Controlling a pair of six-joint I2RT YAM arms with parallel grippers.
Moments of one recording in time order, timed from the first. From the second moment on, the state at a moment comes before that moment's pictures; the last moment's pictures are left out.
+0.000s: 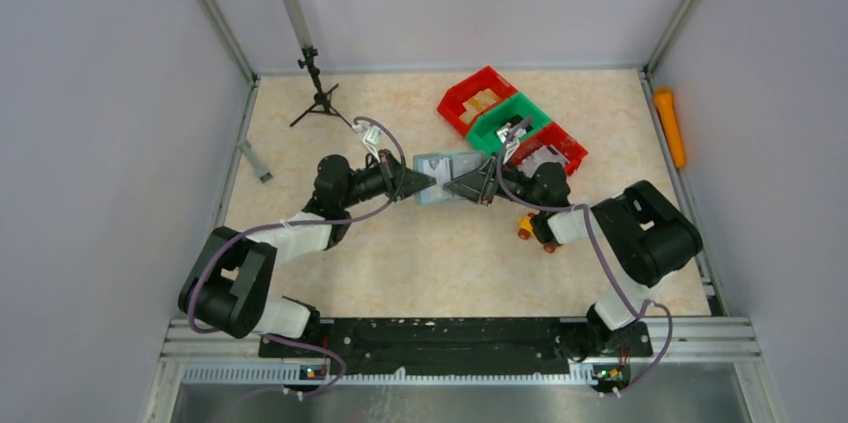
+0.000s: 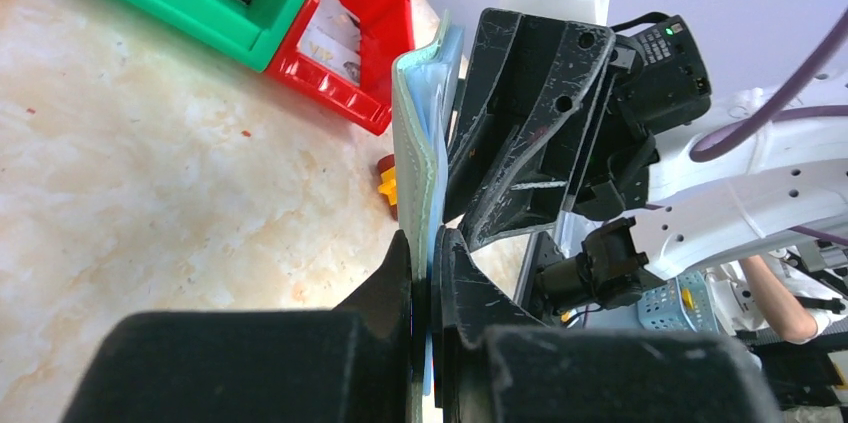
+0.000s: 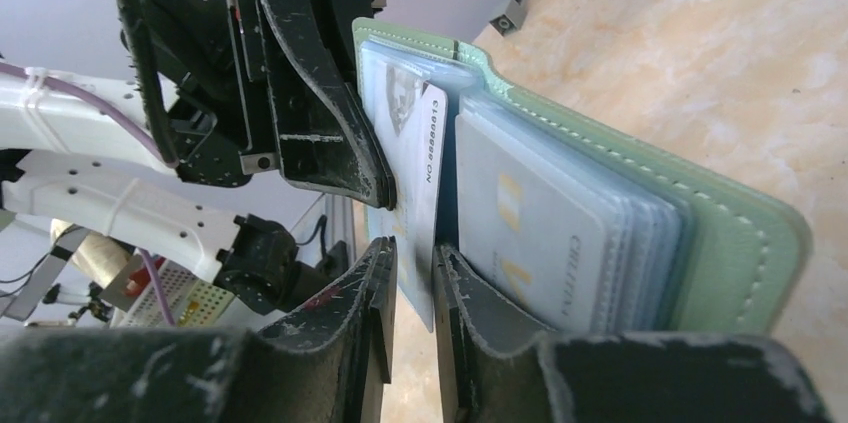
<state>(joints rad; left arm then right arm) -0.39 1.40 0.53 0.85 0.72 -0.81 0.51 1.68 0.54 1.29 -0.71 0.89</state>
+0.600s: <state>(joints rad) -0.39 1.40 0.53 0.94 0.74 -0.85 0.49 1.69 0.53 1.41 -0.75 0.97</state>
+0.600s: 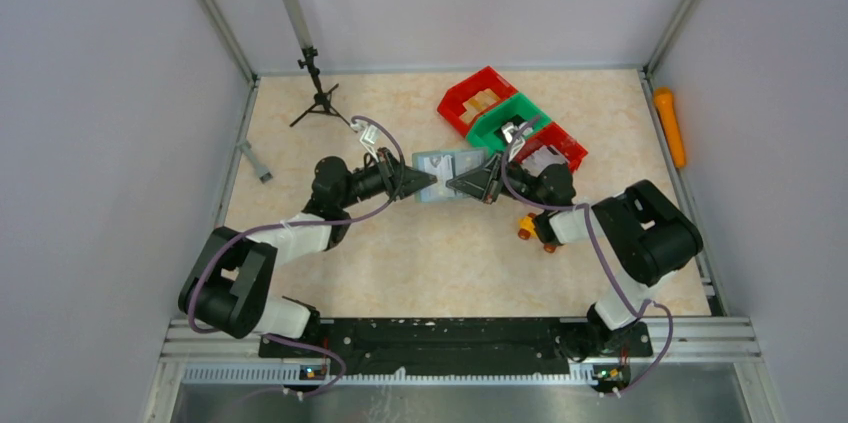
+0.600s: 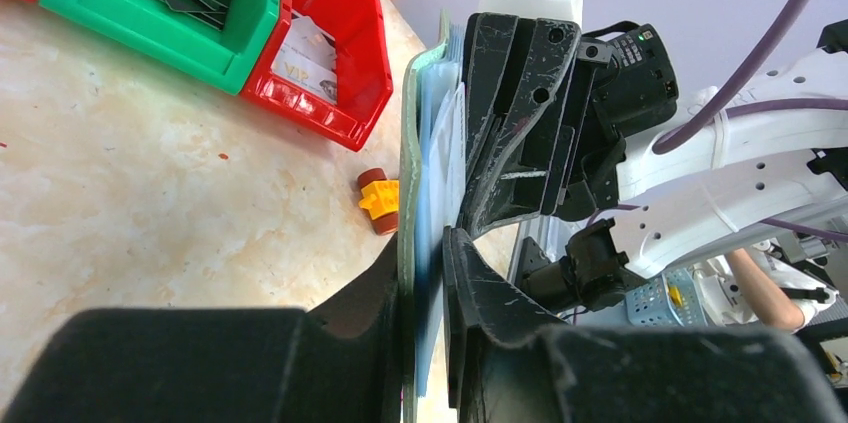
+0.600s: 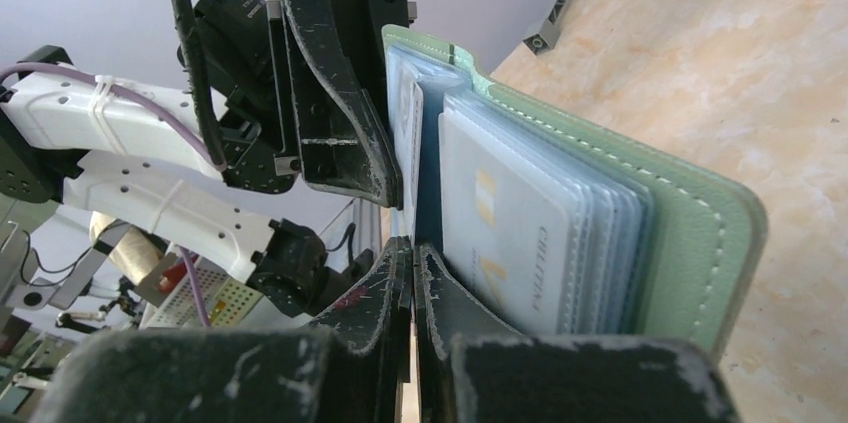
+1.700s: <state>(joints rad) -0.36 1.40 0.47 1.00 0.72 -0.89 0.43 1.69 0.53 1.38 -0.75 0.98</state>
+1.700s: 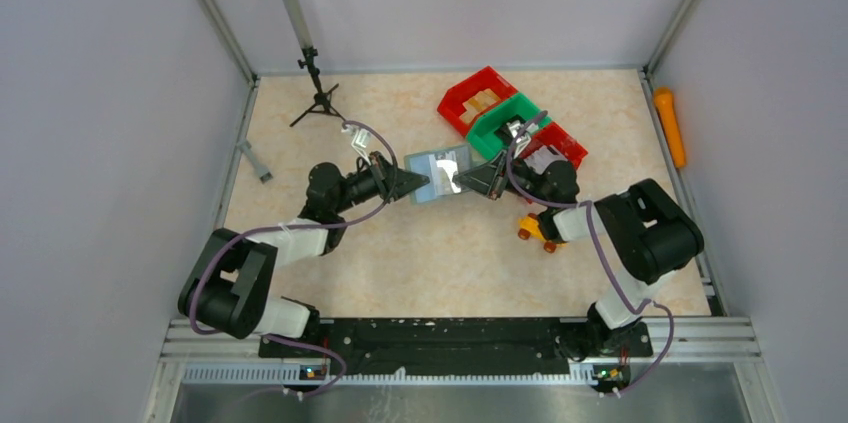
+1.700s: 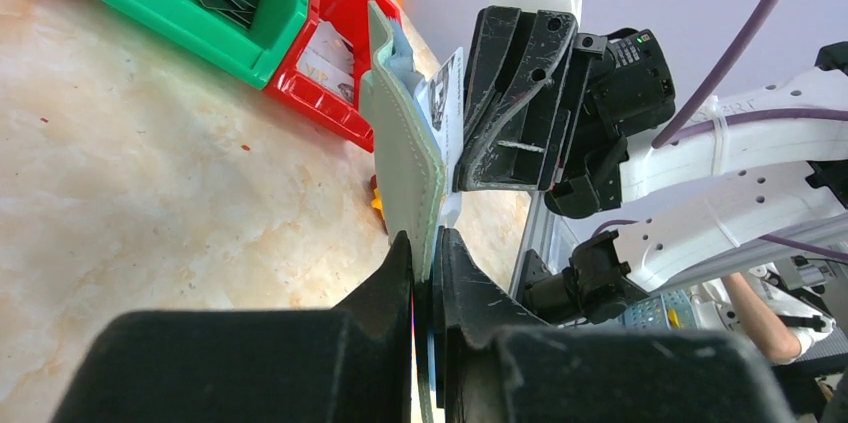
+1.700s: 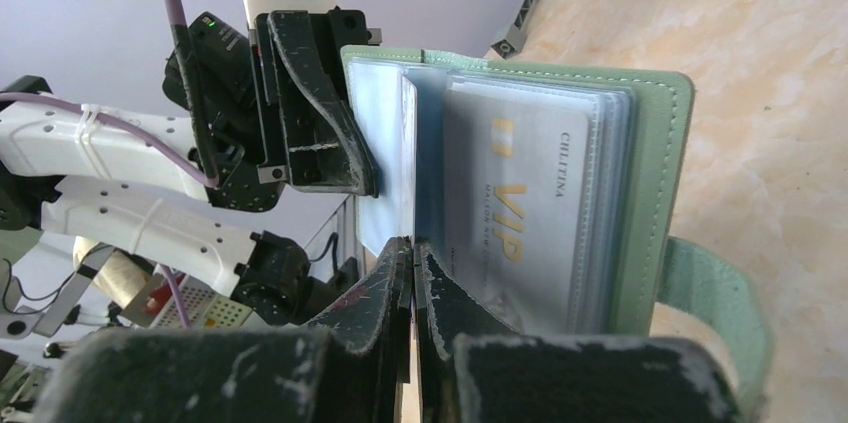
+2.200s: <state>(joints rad) -0.36 1.37 0.47 0.88 0.67 -0.84 0.43 1.66 0.53 1.23 -0.68 0.91</state>
